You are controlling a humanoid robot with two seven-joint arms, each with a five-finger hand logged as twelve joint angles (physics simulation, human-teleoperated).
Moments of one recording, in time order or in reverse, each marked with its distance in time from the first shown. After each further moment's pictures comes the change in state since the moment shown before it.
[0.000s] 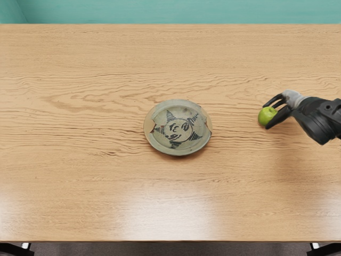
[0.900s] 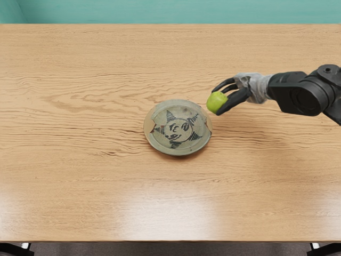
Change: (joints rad) left arm 0.000 0.000 0.000 0.000 0.000 0.000 0.000; right arm 0.054 0.079 0.219 0.037 0.213 0.273 -0.001
